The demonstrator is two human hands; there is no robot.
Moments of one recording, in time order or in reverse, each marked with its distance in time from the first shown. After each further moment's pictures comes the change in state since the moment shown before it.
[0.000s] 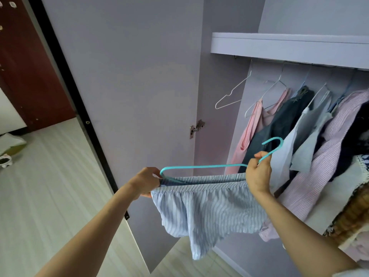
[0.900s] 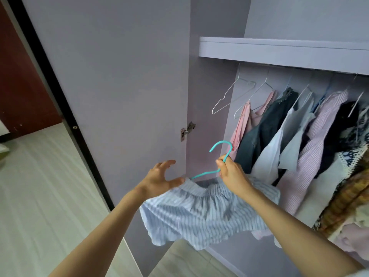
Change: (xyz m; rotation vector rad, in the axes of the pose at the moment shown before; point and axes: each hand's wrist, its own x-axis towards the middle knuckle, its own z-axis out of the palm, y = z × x) left_hand -0.005 0.021 0.027 0.238 -0.049 0.444; right_hand -0.015 -0.022 -0.001 -0.268 -0.637 -0.257
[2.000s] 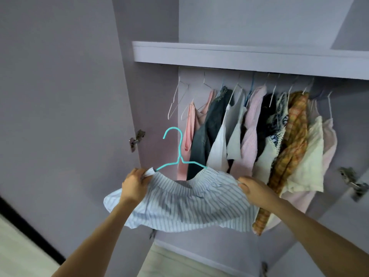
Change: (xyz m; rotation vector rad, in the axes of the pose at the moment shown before) left_hand 0.072 0.018 0.061 0.040 0.223 0.123; right_hand -0.094 0.099 -0.116 -0.474 -0.168 0.362
